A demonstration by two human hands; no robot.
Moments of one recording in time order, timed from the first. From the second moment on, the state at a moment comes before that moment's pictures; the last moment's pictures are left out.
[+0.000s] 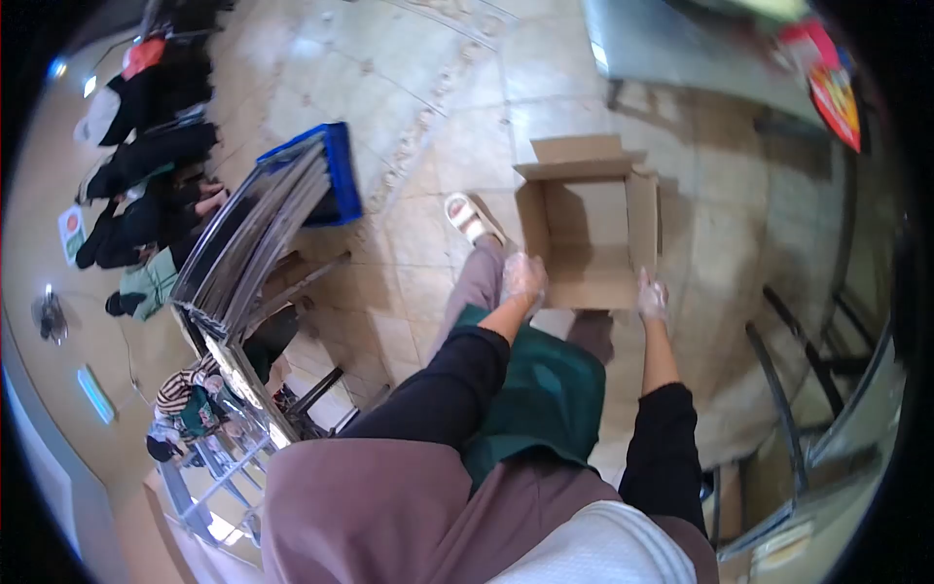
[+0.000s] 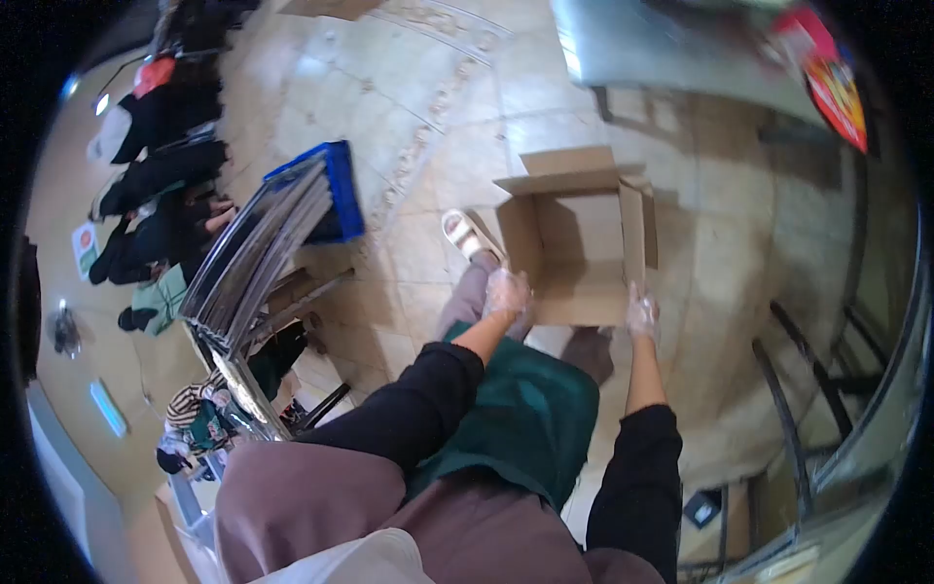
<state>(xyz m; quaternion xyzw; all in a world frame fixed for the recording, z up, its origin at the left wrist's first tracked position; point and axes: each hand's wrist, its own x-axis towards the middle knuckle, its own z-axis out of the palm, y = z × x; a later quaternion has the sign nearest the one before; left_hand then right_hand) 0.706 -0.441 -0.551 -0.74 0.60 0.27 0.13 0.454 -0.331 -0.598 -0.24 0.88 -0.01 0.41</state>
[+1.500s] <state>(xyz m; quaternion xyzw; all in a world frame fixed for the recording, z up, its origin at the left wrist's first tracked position) 1.328 -0.837 -0.463 -0.79 0.02 0.56 -0.22 1.196 -1.300 -0.782 -0.47 0.67 -0.20 0.53</state>
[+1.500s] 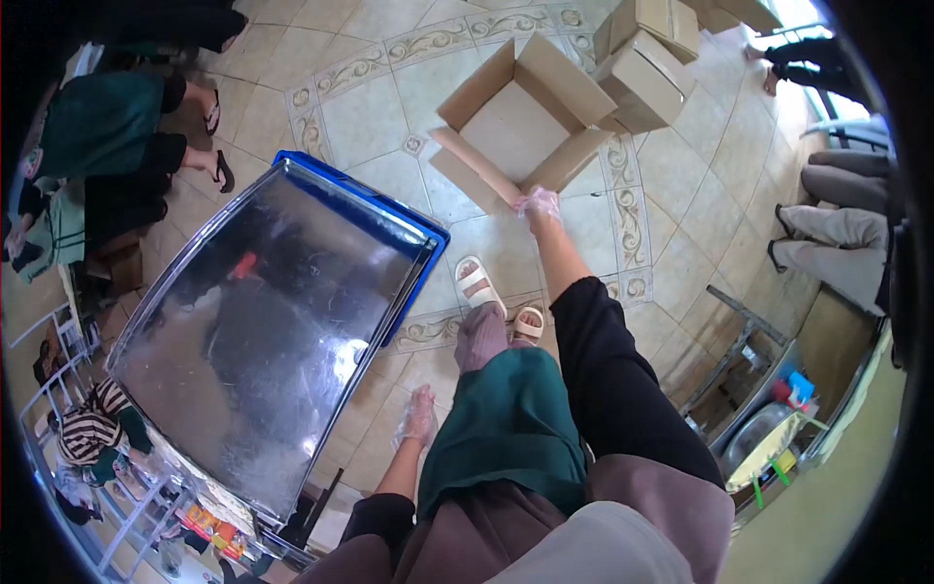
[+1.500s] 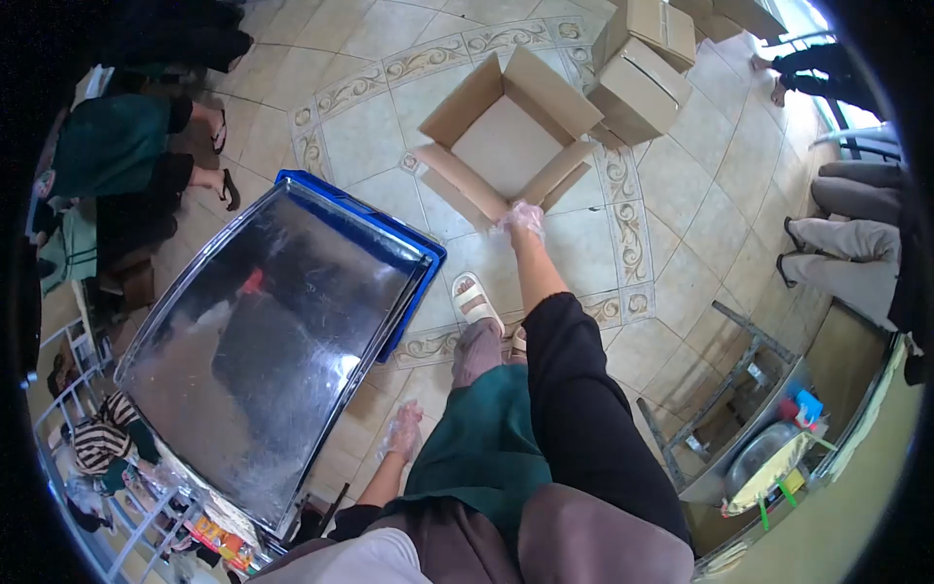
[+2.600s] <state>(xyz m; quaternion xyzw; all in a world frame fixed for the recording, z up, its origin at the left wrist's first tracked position) 1.358 -1.202 -0.437 -0.79 -0.04 0.52 -0.32 1.250 -1.672 -0.539 -0.22 0.61 -0.20 0.74</state>
